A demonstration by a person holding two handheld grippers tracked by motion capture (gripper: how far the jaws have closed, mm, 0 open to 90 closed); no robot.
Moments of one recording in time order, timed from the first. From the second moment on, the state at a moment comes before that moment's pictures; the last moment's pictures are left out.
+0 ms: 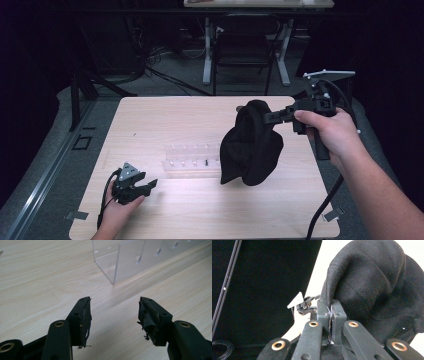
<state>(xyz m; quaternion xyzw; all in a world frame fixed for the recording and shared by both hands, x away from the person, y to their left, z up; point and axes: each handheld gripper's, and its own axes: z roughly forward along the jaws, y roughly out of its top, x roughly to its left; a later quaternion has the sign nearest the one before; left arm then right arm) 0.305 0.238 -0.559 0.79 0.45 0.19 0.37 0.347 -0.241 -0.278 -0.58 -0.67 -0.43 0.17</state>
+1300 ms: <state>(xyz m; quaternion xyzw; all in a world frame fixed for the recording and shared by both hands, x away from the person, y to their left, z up) 0.305 0.239 -0.558 0.79 0.45 0.19 0.38 0.407 -0.190 -0.295 -0.58 -0.65 -0.46 0.15</state>
